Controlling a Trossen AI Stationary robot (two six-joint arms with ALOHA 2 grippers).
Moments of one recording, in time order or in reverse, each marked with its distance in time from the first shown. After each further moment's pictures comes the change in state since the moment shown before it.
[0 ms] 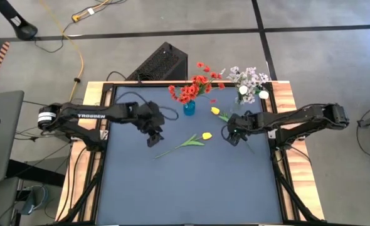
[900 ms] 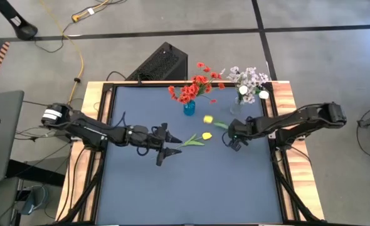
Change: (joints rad) left arm -0.305 0.106 -0.288 1.181 -0.206 -0.113; right arm 0.106 0.011 -0.083 0.039 -0.052 0.093
